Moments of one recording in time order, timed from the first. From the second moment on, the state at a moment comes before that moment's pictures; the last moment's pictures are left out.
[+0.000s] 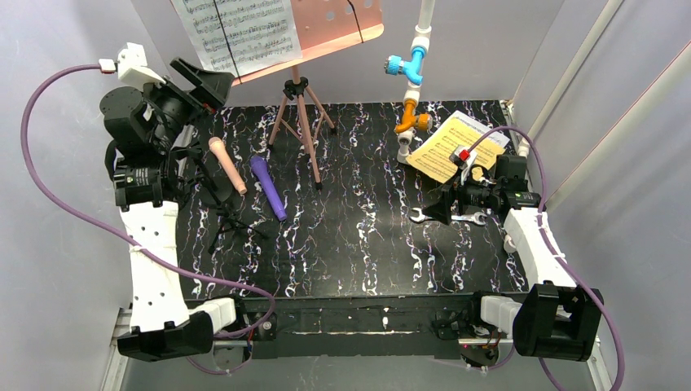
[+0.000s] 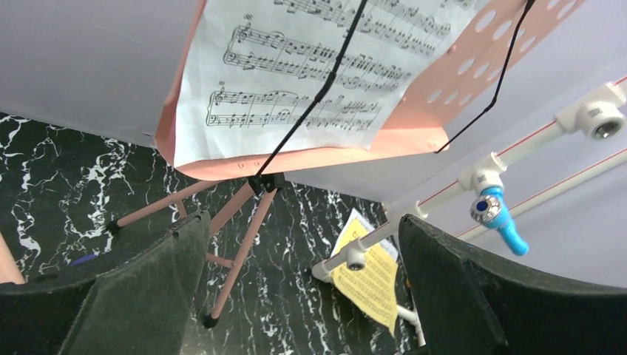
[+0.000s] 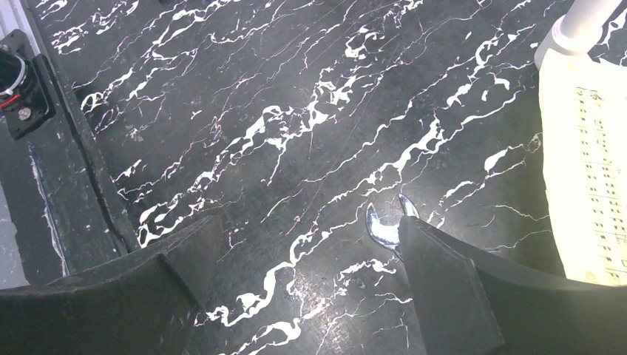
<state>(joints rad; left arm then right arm) 0.13 1.15 1.61 -0.44 0.37 -0.62 -0.05 1.14 0.82 -0.48 -1.02 -0.48</state>
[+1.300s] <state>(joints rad) 0.21 1.27 1.48 -0.14 0.46 -0.75 -0.05 1.14 0.82 -0.51 -1.02 -0.50</state>
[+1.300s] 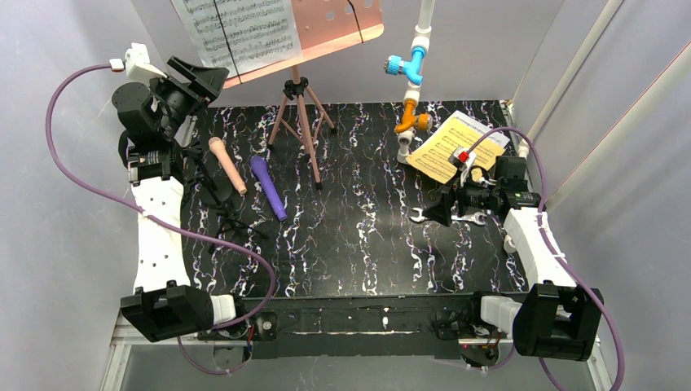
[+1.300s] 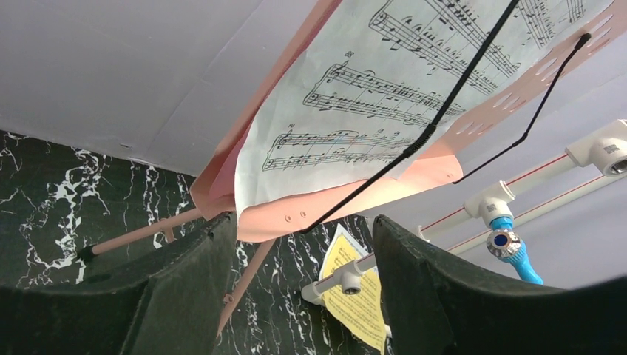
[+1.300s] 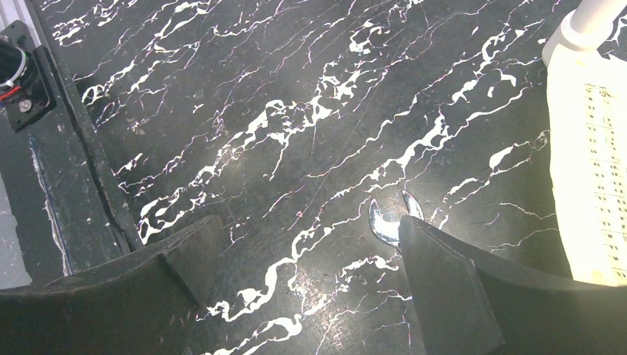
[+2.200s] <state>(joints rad) 0.23 1.29 1.46 -0.11 0.48 -0.79 -0.05 1.14 0.82 -0.52 -1.02 -0.51</state>
